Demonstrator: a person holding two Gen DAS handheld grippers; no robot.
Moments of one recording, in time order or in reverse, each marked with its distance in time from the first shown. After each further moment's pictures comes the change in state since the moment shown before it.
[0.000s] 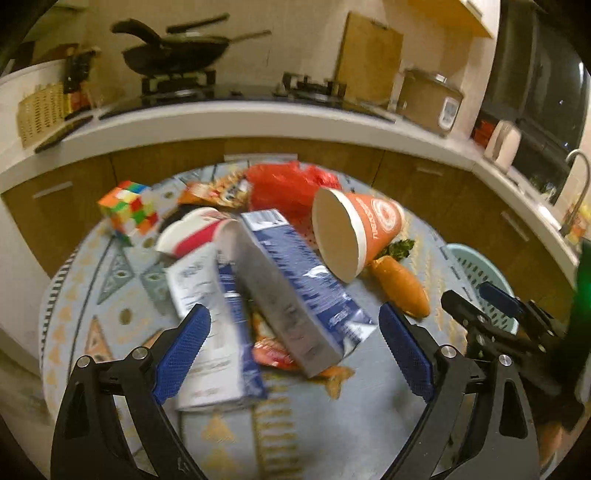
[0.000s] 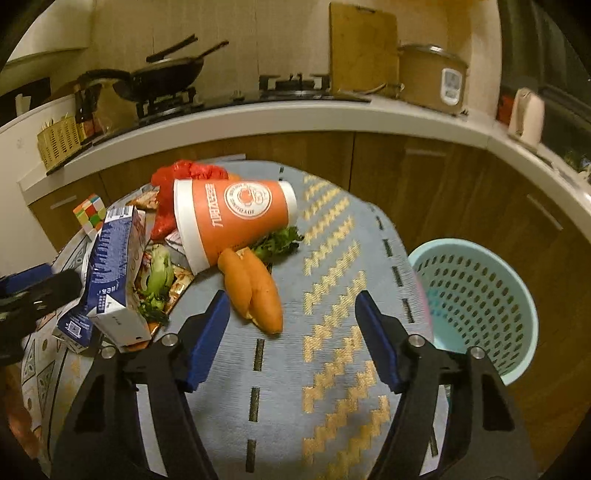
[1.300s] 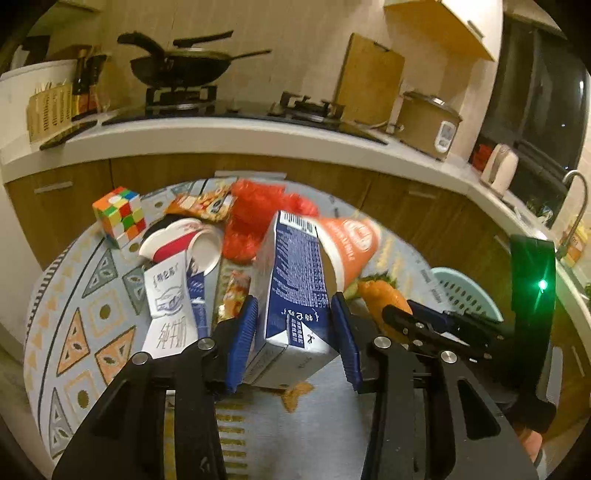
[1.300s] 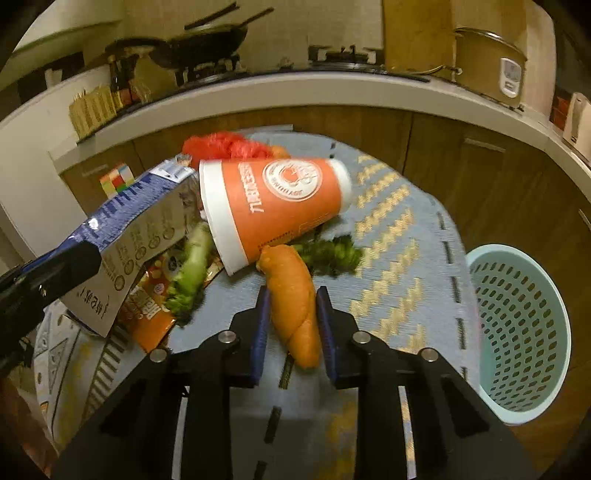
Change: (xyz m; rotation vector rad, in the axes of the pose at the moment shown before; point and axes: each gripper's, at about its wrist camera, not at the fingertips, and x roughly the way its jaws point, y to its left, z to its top) left arm -0.019 -0.025 -0.005 -0.054 -0.126 -0.030; right arm 0.027 0.007 0.011 -0.083 0.085 0.165
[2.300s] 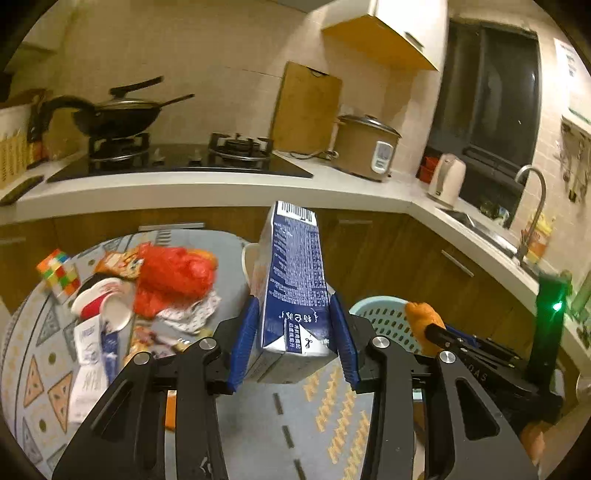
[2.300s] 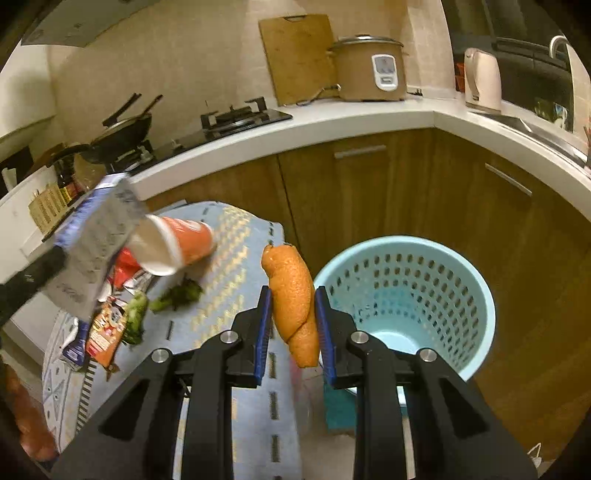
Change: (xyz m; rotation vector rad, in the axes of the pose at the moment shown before) left arm -0.015 -0.091 0.020 0.085 -0.116 -0.140; right arm -0.091 -0.138 -0.025 0.265 -0.151 -0.138
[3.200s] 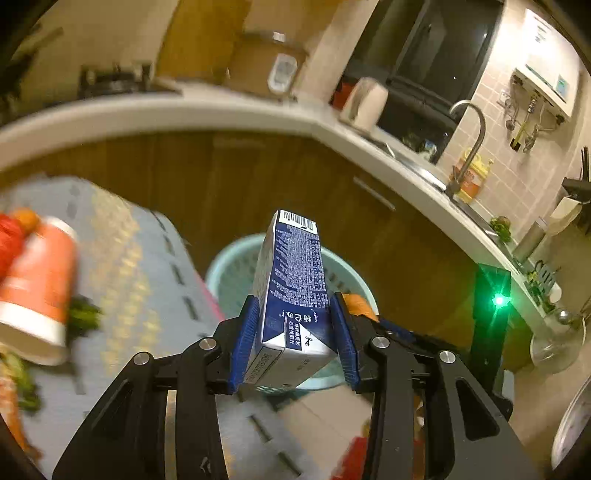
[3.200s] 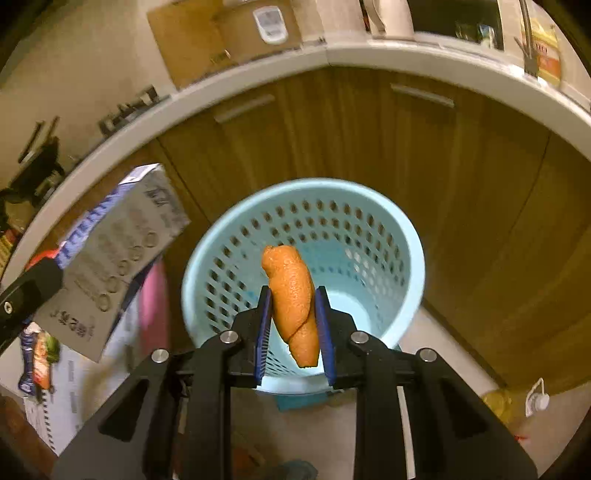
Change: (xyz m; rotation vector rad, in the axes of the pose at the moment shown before) left arm 0.136 -0.111 -0.035 0.072 0.314 -0.390; right arm 0.040 -0.115 -0.031 0.255 0.136 -0.200
